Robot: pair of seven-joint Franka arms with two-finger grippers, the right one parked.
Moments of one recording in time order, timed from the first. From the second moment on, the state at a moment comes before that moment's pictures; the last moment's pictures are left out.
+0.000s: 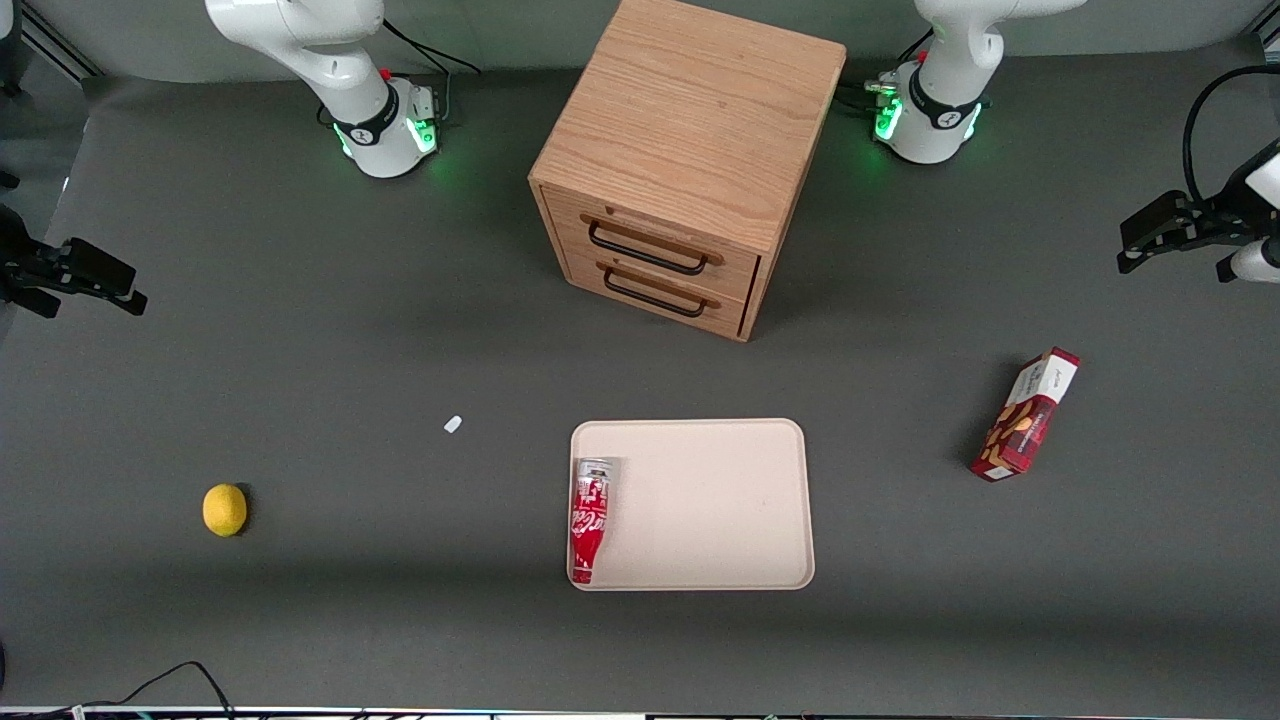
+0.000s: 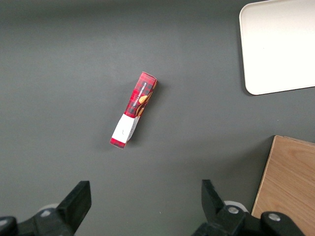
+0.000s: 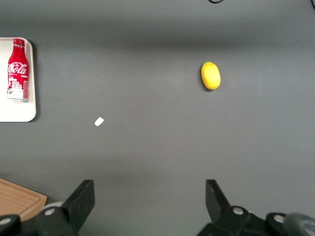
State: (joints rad) arm 0.06 -0.07 -0.06 -1.66 0.00 1.60 0.13
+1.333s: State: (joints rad) arm 0.07 0.22 -0.02 -1.86 0.10 2.04 0.46
